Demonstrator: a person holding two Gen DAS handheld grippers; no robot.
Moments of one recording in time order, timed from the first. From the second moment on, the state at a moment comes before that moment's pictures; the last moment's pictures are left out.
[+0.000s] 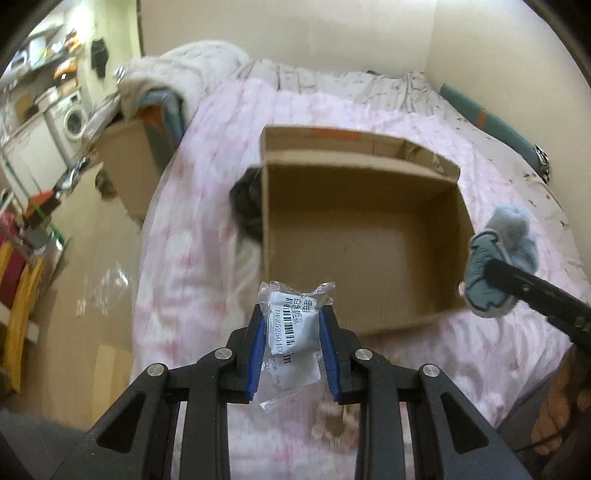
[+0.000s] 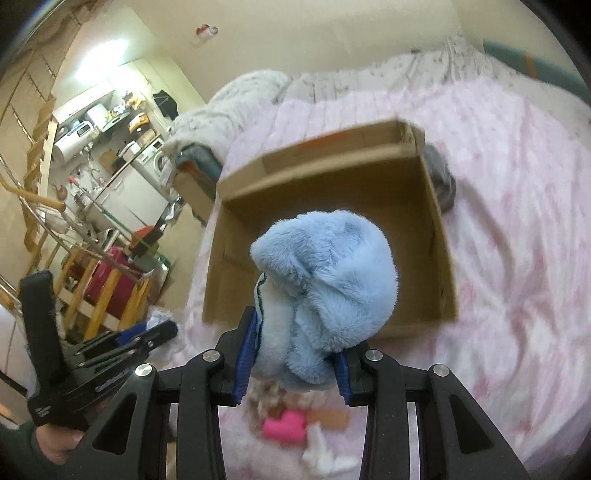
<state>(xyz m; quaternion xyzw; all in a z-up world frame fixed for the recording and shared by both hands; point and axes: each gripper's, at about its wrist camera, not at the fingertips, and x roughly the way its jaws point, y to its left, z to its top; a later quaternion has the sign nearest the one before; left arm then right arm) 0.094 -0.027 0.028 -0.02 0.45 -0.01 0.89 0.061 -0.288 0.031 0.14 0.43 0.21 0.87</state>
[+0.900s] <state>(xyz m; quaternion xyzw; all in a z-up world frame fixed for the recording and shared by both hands) 0.155 -0.038 -0.034 -0.07 0.46 -0.04 0.88 0.099 -0.268 -0.037 0.06 0.48 0.15 0.86</state>
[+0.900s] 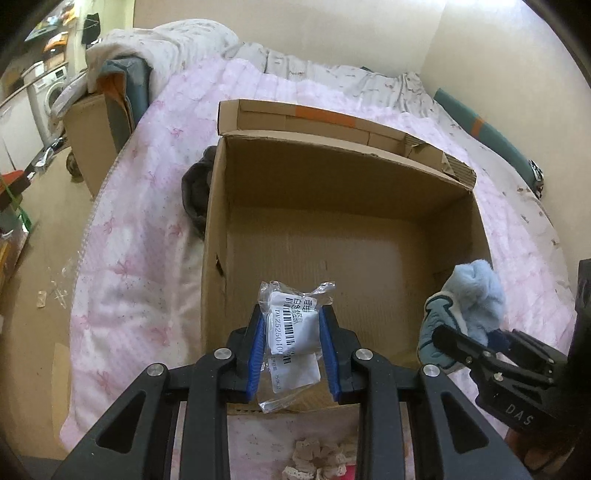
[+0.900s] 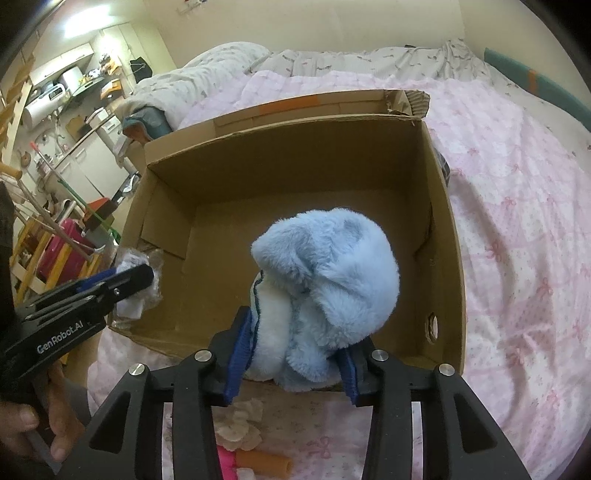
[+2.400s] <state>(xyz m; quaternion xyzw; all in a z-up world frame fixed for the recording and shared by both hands) 0.144 -0.047 -0.022 -0.05 0.44 -0.03 0.90 0.097 -0.280 -0.035 0.10 0.46 0.14 0.87</state>
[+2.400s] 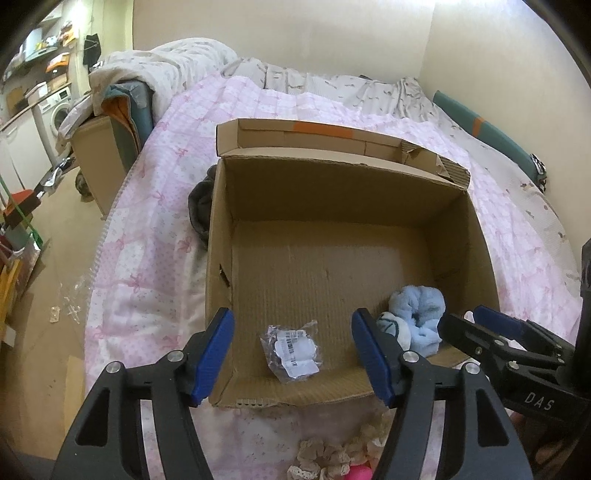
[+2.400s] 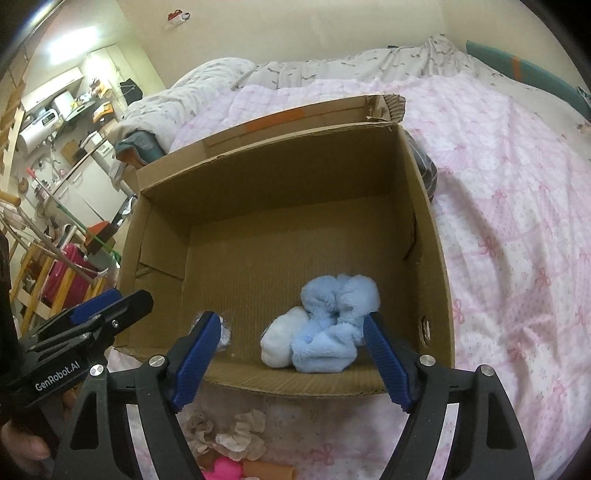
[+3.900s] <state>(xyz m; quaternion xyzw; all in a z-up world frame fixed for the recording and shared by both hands) 0.051 0.026 -0.046 -0.14 0.55 0.07 0.82 -0.005 -0.307 -0.020 0.12 0.46 0.10 0.87</state>
